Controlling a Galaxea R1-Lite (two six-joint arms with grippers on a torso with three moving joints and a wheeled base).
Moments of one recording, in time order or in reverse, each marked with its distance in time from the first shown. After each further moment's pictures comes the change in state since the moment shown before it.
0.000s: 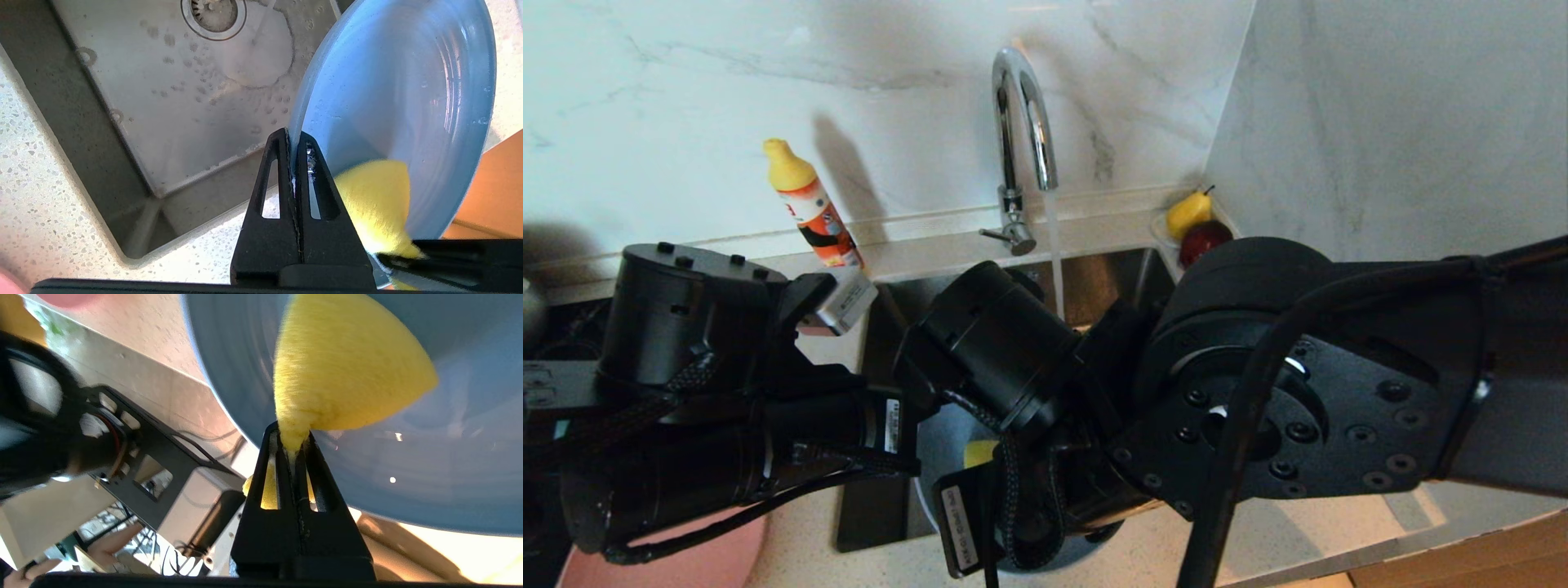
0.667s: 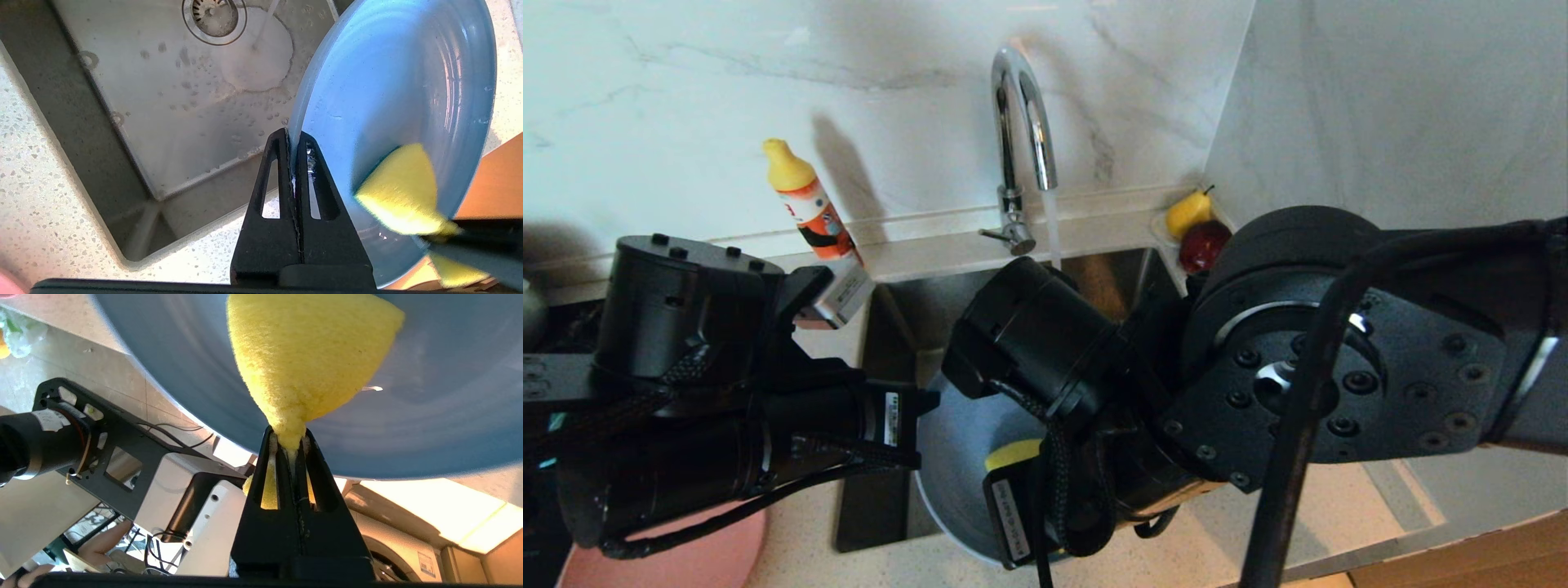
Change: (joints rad) left arm 0.000 -0.001 -0.015 0.008 0.006 -0.004; right arm -0.035 -0.040 0.018 0.114 -0.032 0.014
